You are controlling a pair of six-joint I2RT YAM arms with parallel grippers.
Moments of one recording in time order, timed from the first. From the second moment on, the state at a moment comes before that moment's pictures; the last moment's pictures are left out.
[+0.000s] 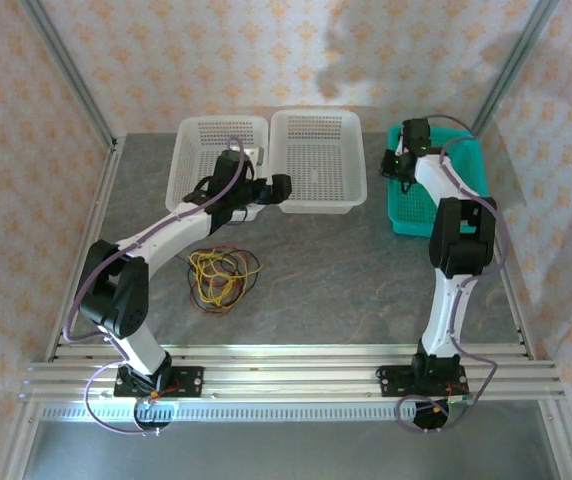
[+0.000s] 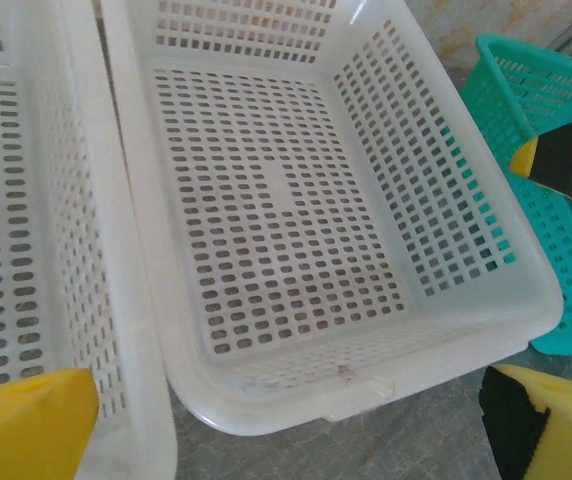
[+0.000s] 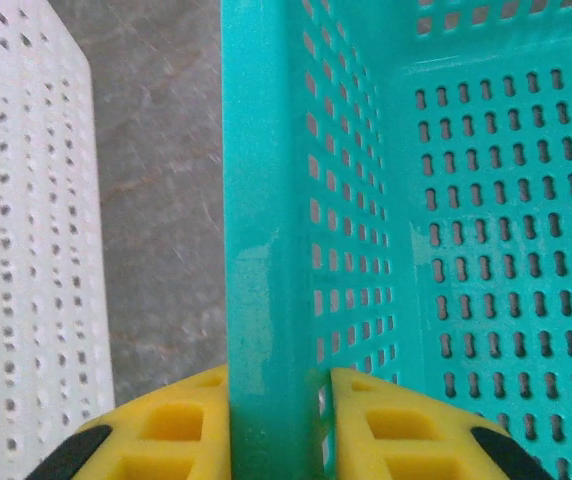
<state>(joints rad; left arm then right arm) -0.40 1.68 1.24 -0.11 0.10 -0.43 0.02 2.14 1.77 -0.55 -0.12 0.29</state>
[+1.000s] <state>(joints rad) -0.25 1.69 1.25 -0.11 0.13 -0.51 0.04 2.39 2.22 -0.58 -0.34 0.42</state>
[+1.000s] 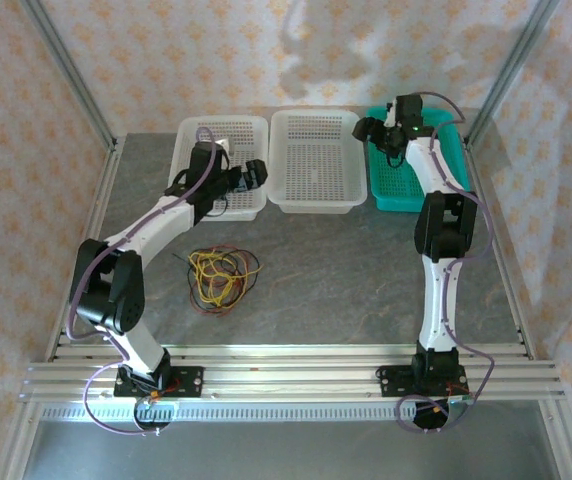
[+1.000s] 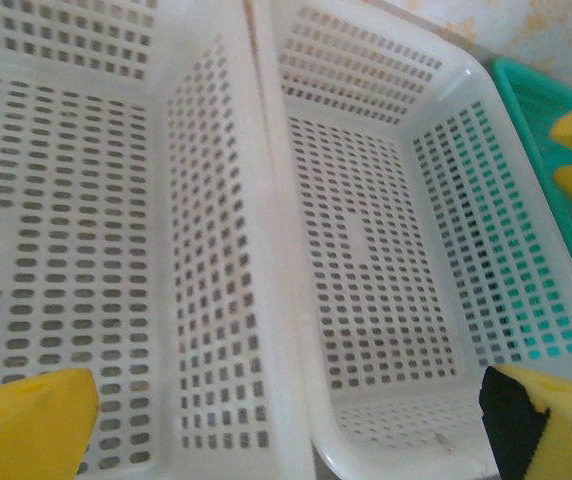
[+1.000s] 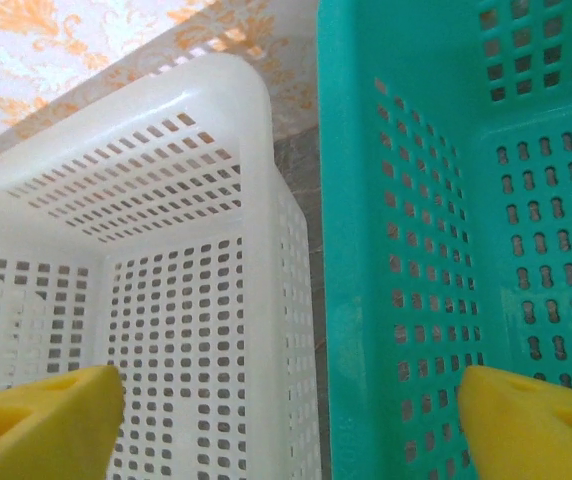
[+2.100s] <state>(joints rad) -0.21 2.12 1.65 -0.13 0.35 -0.51 0.07 2.39 2.15 -0.60 -0.42 0.36</state>
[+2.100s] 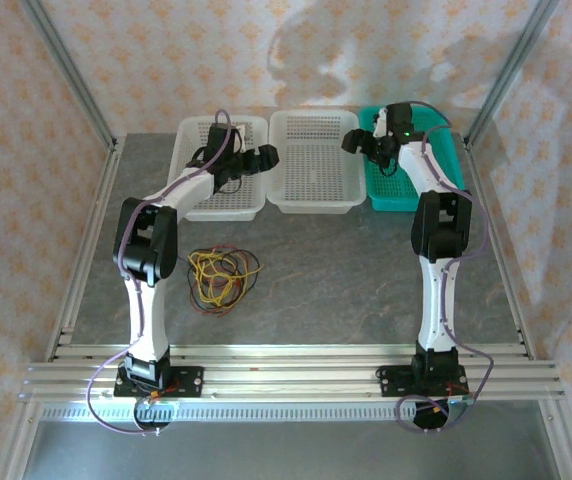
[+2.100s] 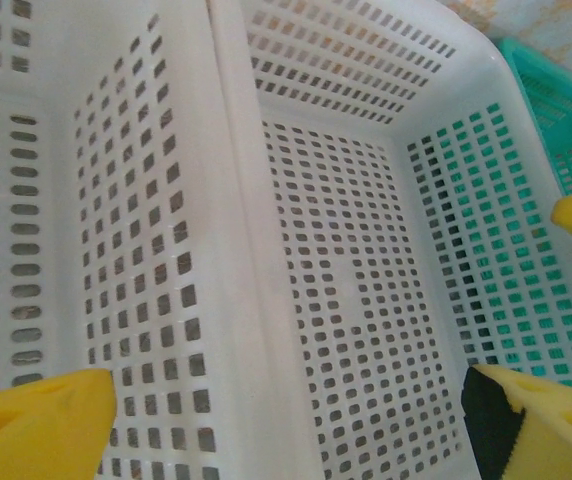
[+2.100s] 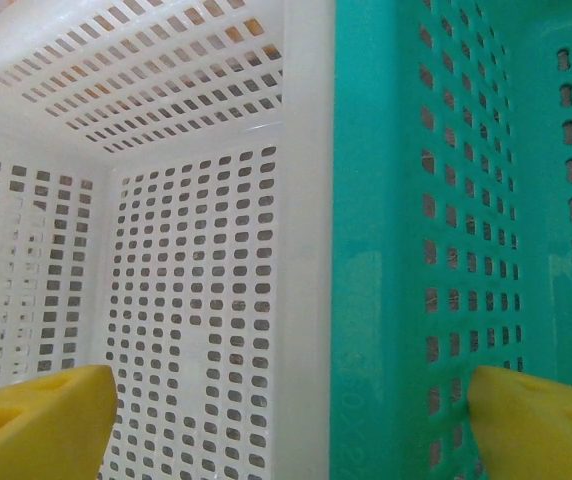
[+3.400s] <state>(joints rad) -0.37 1.15 0.75 -0.21 -0.13 -0.57 0.56 1.46 0.95 0.10 0.11 0.44</state>
